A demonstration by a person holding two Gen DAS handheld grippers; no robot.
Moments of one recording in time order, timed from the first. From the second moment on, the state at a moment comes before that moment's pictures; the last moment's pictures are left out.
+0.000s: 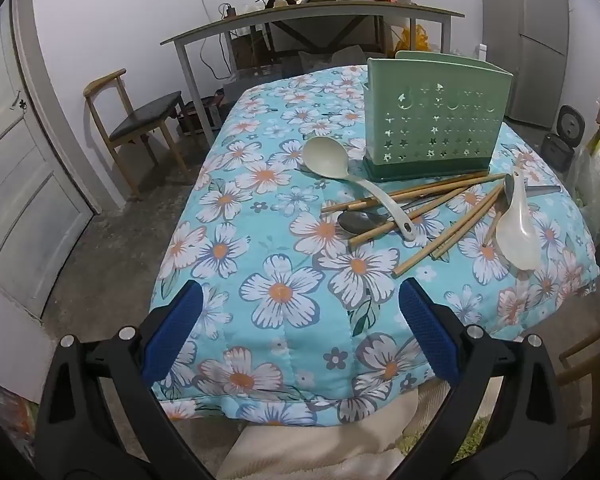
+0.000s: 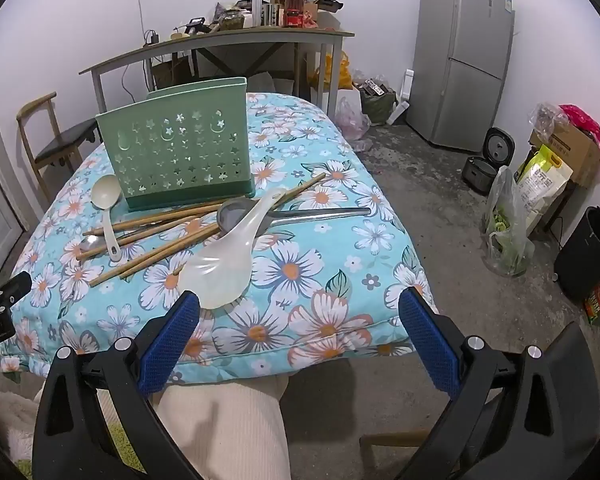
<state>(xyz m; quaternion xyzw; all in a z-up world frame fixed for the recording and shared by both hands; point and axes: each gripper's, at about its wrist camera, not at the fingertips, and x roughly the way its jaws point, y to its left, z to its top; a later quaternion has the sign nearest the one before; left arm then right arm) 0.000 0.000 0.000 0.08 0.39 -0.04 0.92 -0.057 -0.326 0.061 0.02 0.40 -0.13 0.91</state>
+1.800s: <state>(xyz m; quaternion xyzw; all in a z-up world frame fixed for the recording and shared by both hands) 0.007 0.007 -0.003 0.07 0.40 -0.02 0.91 -0.058 -0.325 0.061 0.02 0.39 -0.13 0.91</state>
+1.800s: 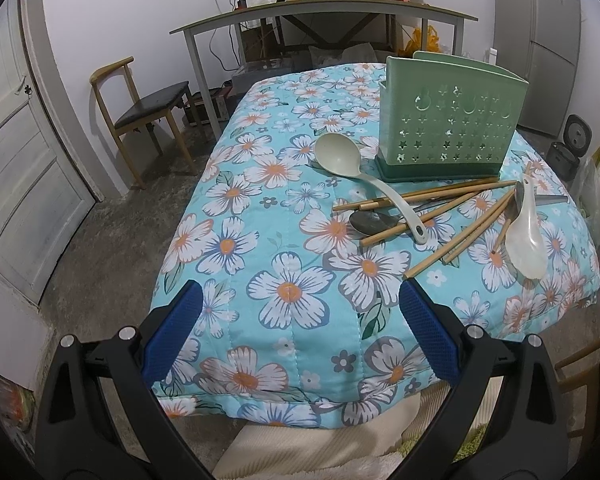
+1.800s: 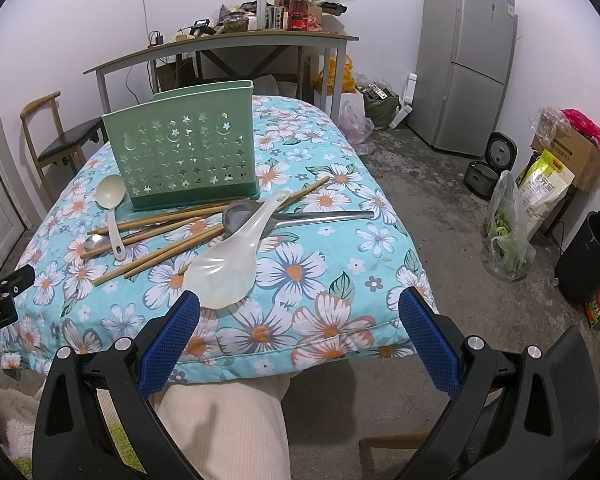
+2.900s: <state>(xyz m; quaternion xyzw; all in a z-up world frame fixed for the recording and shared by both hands) 0.008 0.009 -0.006 0.06 0.40 -0.03 0.91 -0.056 -0.324 0.059 0.02 0.40 -0.13 0.91</state>
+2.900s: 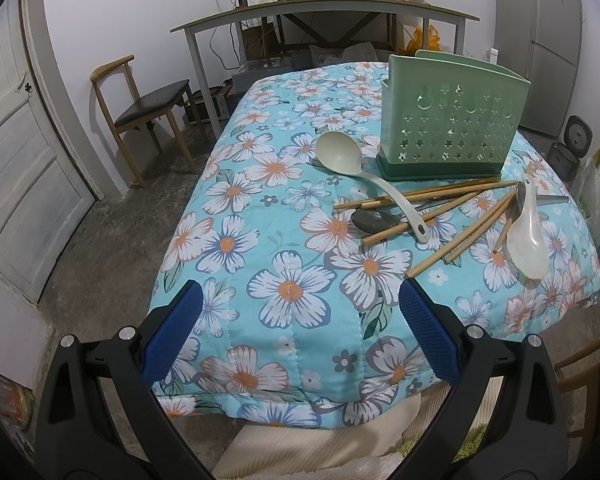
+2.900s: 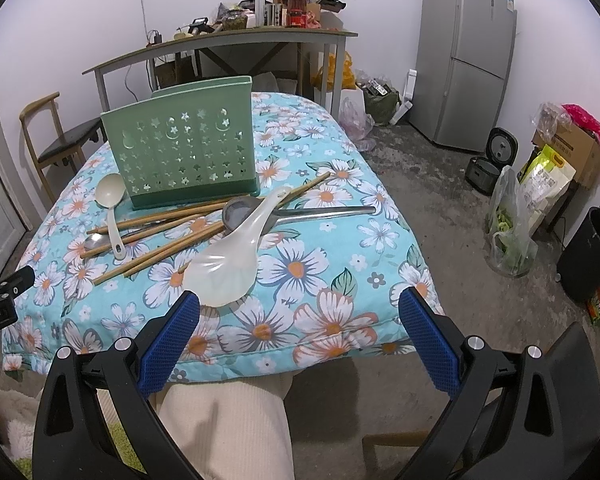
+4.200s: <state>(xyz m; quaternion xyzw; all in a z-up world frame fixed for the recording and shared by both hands) 0.118 0.023 -0.012 0.07 0.36 -0.10 0.92 0.003 -0.296 0.023 0.05 0.39 -0.03 0.92</state>
